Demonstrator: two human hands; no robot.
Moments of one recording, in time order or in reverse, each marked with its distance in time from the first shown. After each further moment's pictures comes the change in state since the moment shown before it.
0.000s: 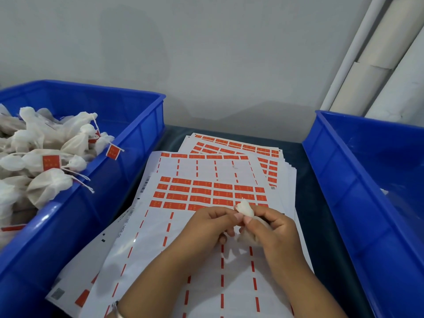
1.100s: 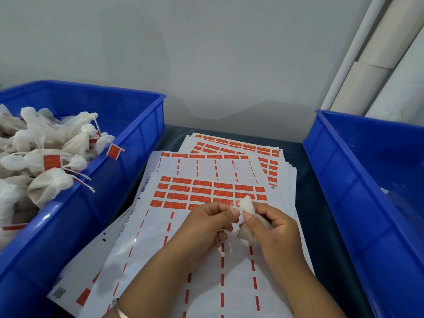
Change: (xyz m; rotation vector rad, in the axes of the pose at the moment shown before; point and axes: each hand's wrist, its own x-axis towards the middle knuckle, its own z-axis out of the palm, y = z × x) left_hand 0.004 -0.001 0.000 -0.141 0.039 -0.073; right_hand 0.000 0.002 0.001 -0.047 0.081 -0.020
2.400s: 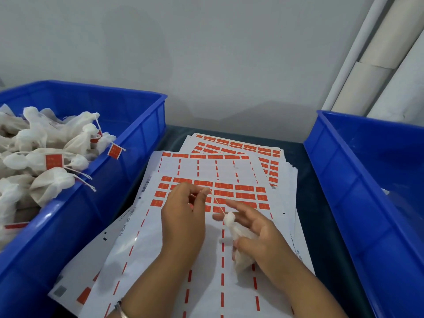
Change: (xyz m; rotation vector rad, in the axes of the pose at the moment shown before) left_hand 0.003 0.002 -0.007 0.531 0.750 0.464; right_hand 0.000 -0.004 0.003 -0.132 -0.438 0.122
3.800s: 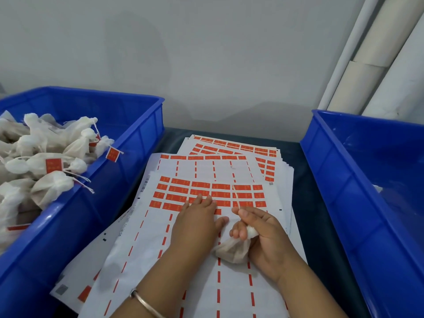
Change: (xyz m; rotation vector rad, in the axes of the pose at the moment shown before) left_hand 0.004 -0.029 0.028 0.755 -0.599 0.273; right_hand 0.009 0.004 -0.003 0.850 0.119 0.127
